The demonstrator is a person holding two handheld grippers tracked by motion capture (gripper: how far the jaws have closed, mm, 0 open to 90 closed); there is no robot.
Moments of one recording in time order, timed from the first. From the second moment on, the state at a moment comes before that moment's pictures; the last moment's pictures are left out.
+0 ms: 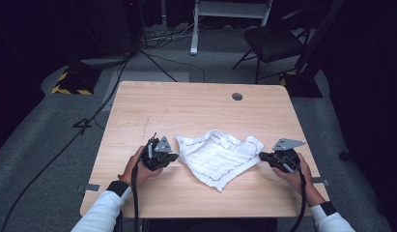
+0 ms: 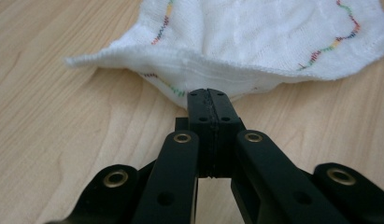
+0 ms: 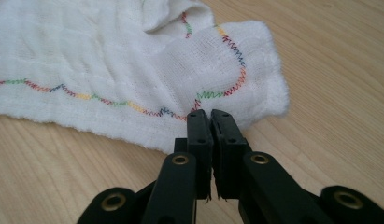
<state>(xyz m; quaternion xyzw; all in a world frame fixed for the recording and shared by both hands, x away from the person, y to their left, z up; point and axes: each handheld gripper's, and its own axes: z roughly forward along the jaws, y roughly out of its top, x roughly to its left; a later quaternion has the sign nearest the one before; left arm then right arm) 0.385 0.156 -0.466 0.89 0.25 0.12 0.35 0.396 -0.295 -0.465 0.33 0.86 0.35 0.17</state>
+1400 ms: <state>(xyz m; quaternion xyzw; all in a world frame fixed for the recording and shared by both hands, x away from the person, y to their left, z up) 0.402 0.142 -0.473 0.91 0.26 0.09 0.31 0.415 -0.280 -0.489 0.35 0.86 0.33 0.16</state>
